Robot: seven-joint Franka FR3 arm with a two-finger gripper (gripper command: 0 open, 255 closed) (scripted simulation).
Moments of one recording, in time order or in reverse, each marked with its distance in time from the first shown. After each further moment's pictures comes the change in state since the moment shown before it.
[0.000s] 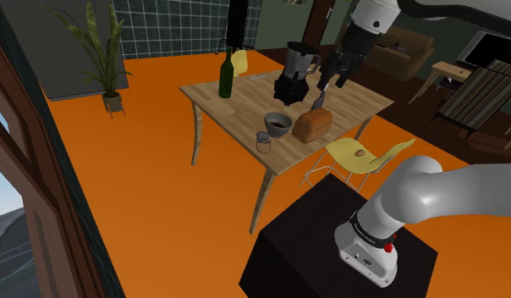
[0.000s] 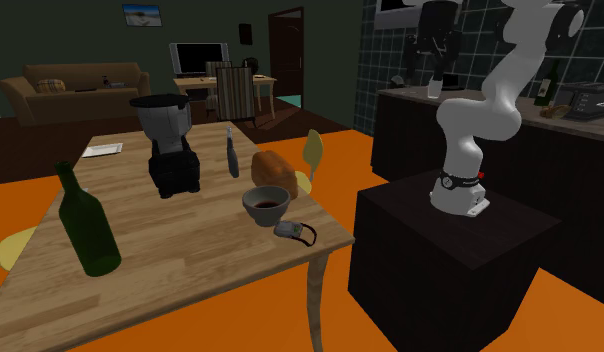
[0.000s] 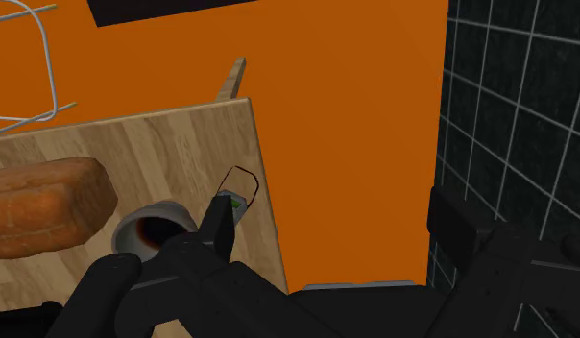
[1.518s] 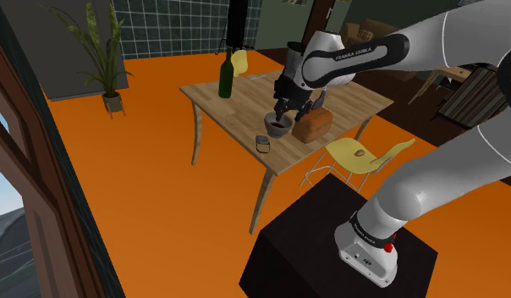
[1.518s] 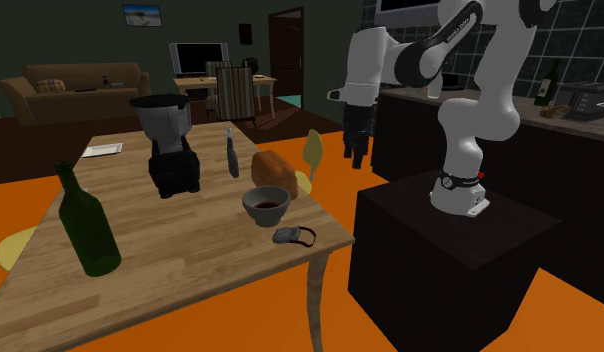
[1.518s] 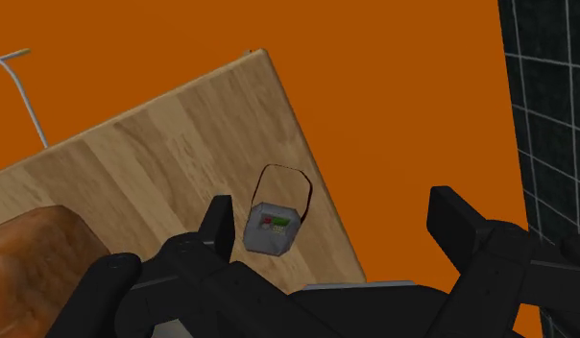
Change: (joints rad) arm -0.106 0.547 -0.053 -0.160 0.006 0.653 0.079
